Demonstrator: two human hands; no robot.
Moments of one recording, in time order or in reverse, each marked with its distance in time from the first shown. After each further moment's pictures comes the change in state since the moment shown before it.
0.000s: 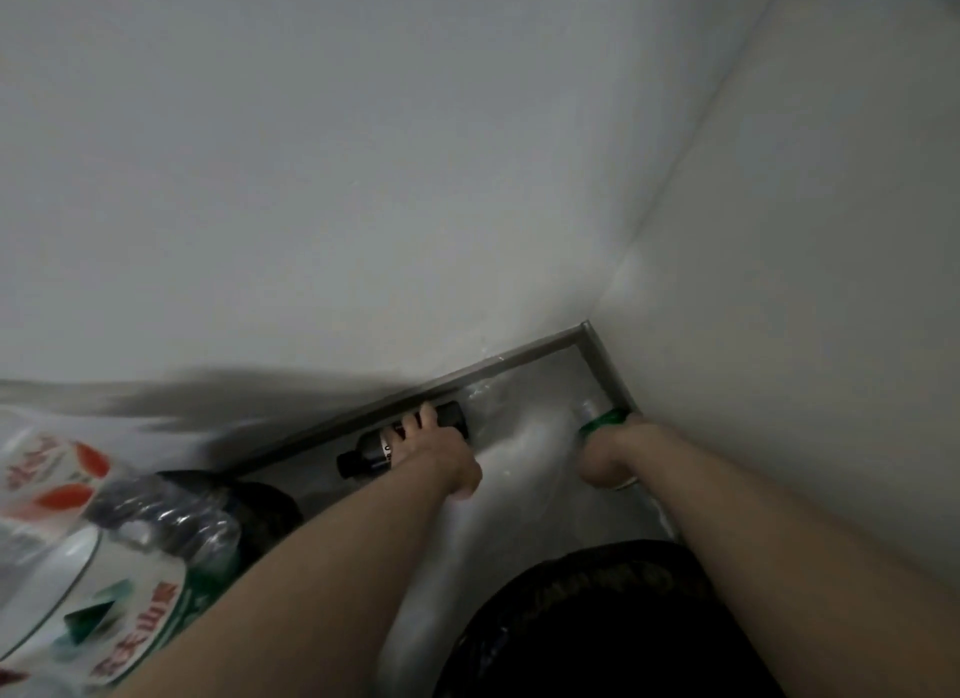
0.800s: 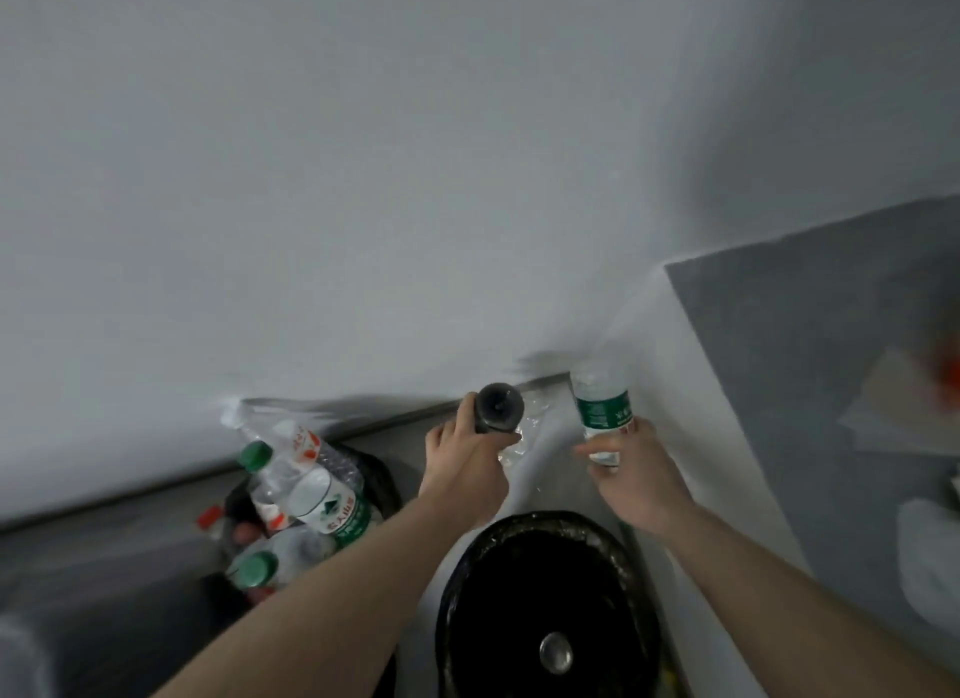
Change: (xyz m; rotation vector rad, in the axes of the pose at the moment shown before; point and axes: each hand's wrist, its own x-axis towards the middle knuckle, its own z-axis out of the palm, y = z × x) left_hand -0.256 -0.018 -0.122 -0.427 0.340 0.267; right_hand -0.262 0.043 -0.065 0.768 0.512 -0.173
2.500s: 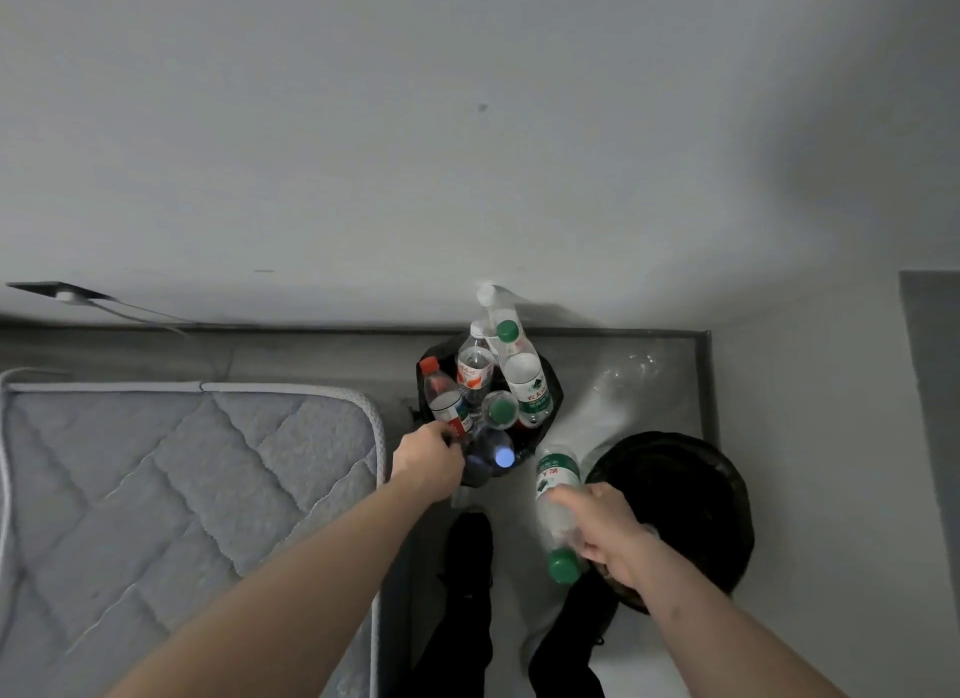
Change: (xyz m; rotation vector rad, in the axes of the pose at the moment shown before) left_hand -0.235 -0.220 -0.082 -0.487 -0.035 -0.690; right_hand -0.208 -0.201 0.146 0.431 -0.499 0.623
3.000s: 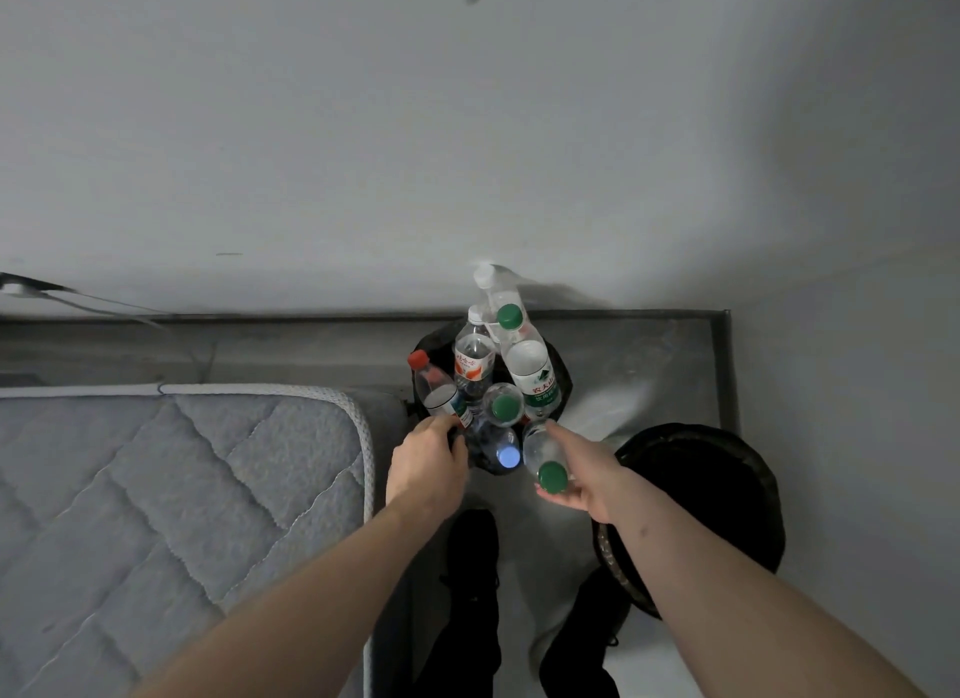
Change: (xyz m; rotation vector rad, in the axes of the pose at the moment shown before) left_hand 0.023 -0.016 0.032 0.056 0.210 0.222; right_hand 0.073 -0.048 0.025 0.282 -0.001 0.149
